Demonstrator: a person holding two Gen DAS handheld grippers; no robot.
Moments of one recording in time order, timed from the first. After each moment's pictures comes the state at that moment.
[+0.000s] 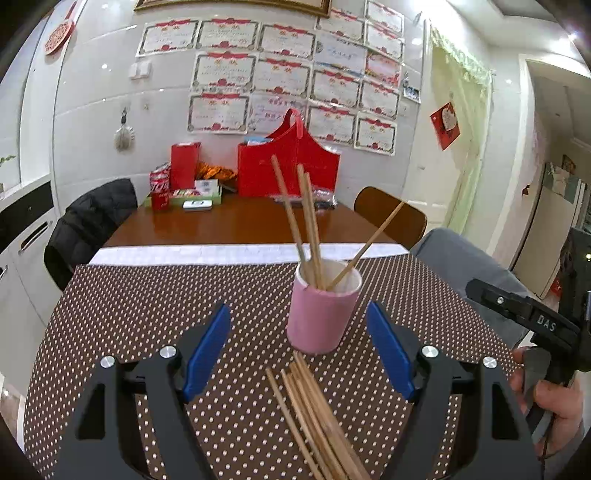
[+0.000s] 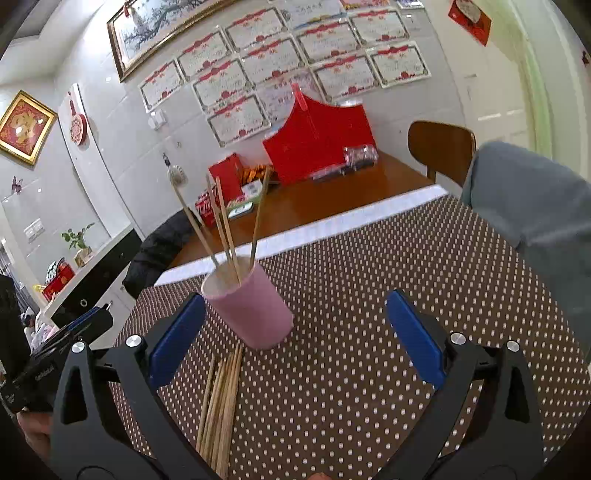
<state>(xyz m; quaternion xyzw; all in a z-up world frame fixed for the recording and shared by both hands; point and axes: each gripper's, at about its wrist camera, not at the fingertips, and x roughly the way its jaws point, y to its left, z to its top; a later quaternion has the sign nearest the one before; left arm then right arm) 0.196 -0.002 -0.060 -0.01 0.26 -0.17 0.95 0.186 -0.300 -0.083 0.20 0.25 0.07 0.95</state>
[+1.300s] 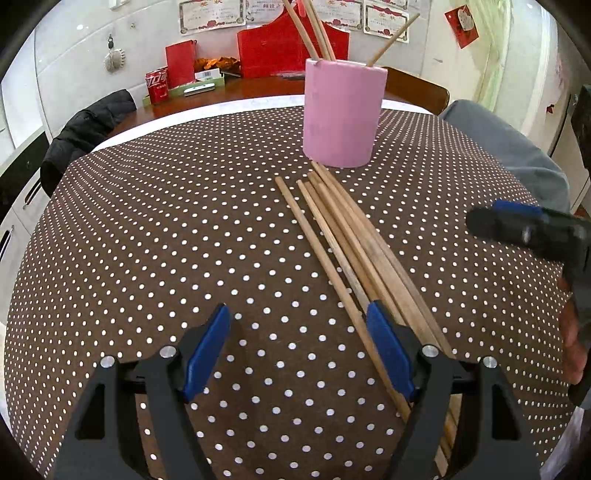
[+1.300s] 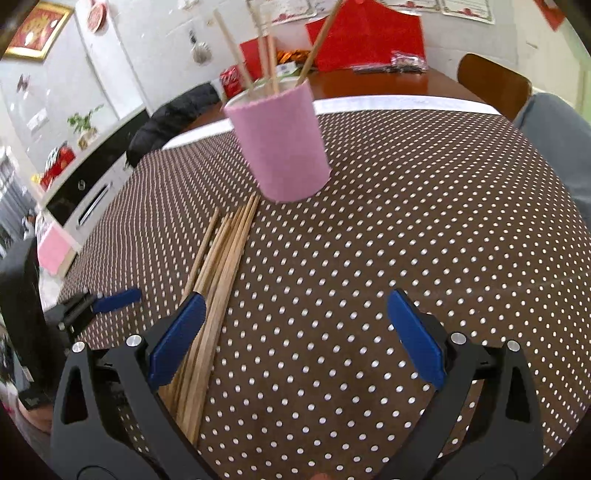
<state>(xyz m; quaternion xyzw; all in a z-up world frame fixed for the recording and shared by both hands) 0.172 -0.008 -0.190 0.07 0.43 -0.14 0.89 0.184 -0.219 -0.165 0.08 0.42 0.14 0.89</state>
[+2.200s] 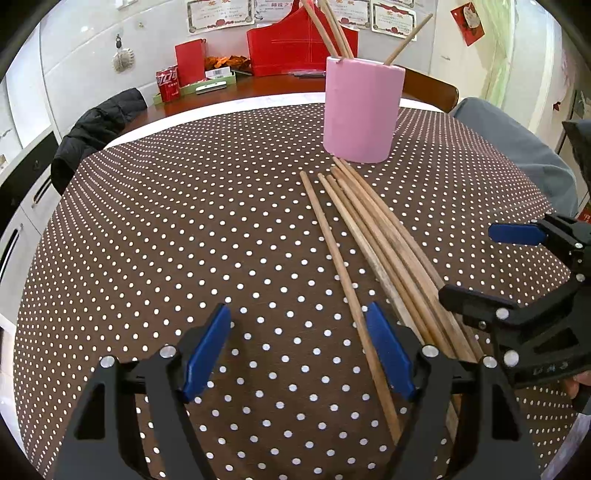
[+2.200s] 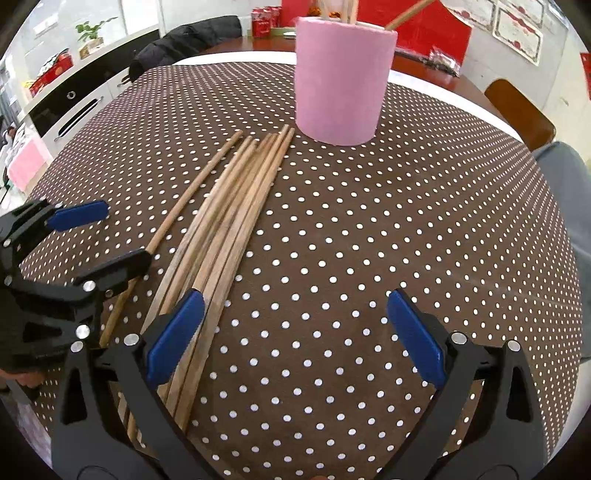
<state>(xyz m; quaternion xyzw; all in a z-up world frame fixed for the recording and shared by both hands) 0.164 0.004 -0.185 0.07 0.44 -0.12 0.89 0.188 -0.157 -0.191 -0.06 0.48 0.12 0.87</state>
